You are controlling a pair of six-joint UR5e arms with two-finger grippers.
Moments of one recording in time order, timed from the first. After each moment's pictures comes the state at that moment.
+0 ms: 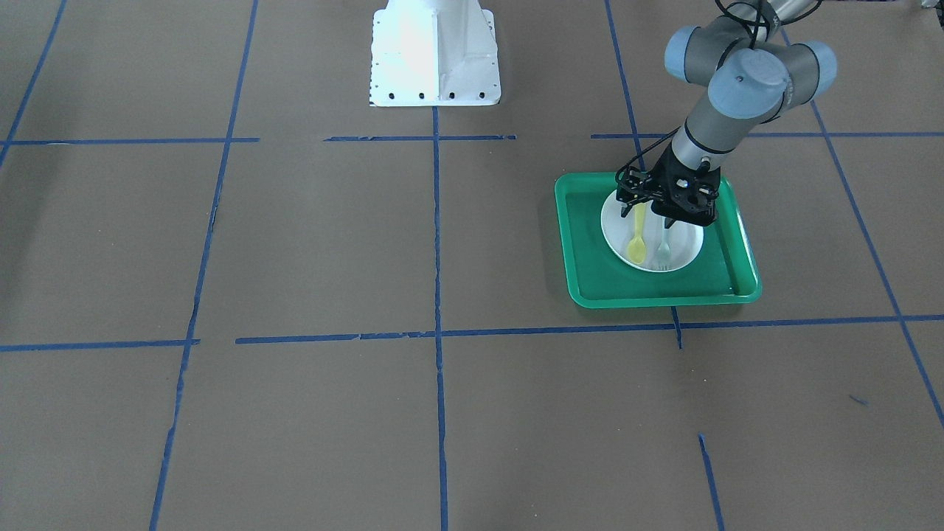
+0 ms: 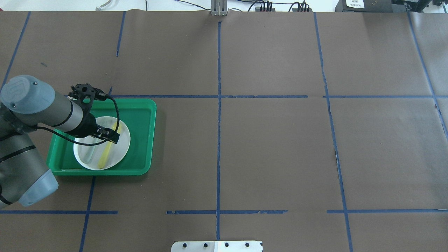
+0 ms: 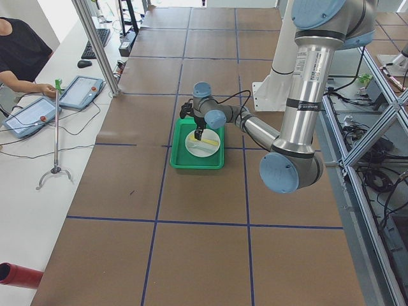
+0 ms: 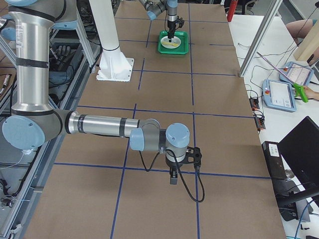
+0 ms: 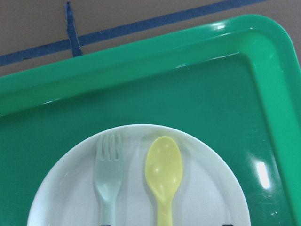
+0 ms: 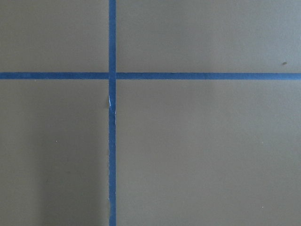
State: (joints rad) left arm -0.69 -1.75 -1.82 -1.91 -2.04 -0.79; right arm 1.58 -1.66 1.61 -1.50 2.28 0.03
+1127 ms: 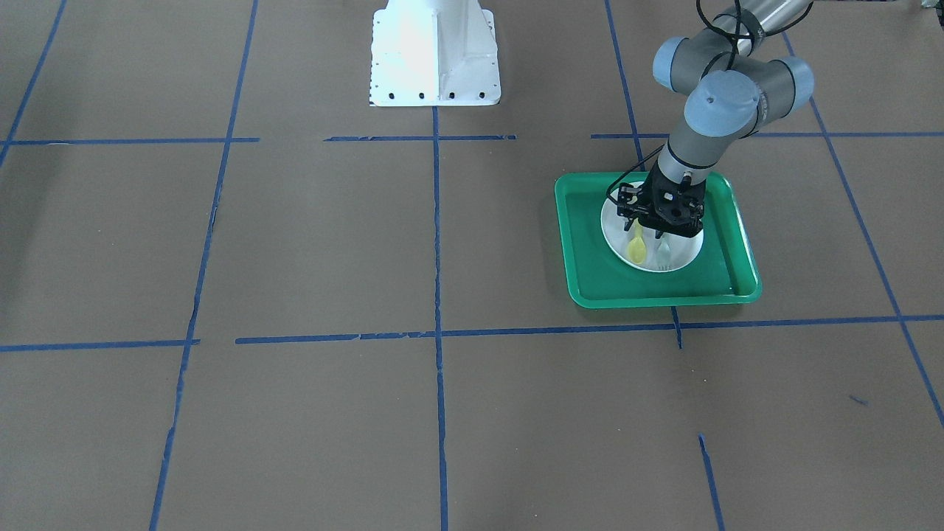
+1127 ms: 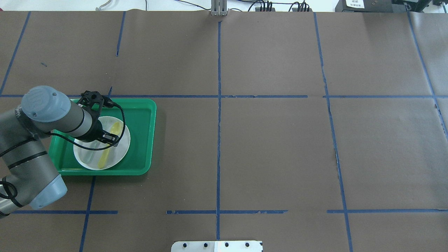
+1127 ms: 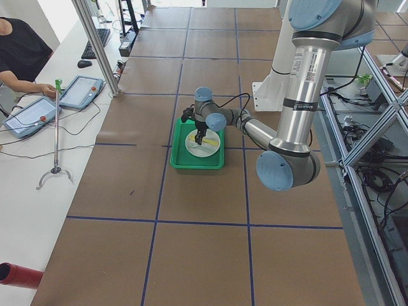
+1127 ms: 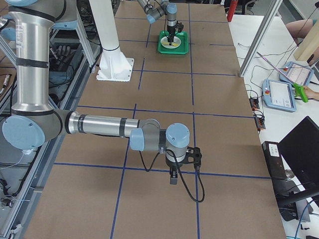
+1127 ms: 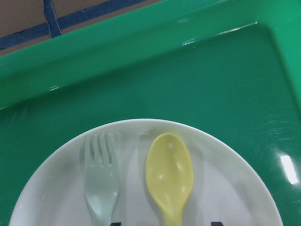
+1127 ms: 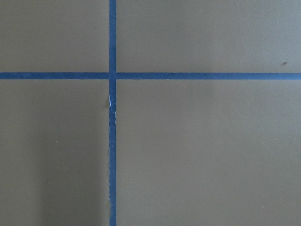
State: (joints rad) left arm -0.66 -1.77 -1.76 -1.90 -1.97 -0.77; right arm 1.58 -1.66 1.61 -1.50 2.28 0.03
